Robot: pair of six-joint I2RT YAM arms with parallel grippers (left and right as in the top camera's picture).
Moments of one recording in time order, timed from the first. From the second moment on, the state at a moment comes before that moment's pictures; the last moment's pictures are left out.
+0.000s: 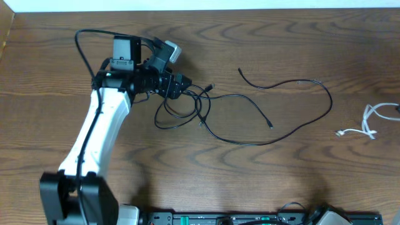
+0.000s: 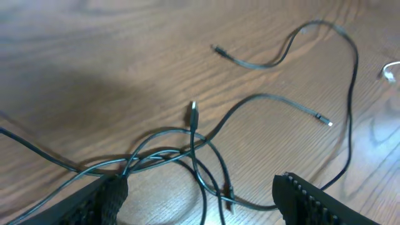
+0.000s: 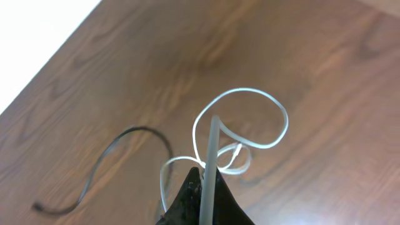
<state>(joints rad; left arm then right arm) -0.09 1.58 1.26 -0.63 0.60 0.27 -0.61 1.18 1.37 -1.04 0.00 0.33</state>
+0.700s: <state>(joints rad) -0.10 1.37 1.26 -0.71 0.60 0.25 -0.88 1.45 1.82 -1.15 -0.06 0.38</state>
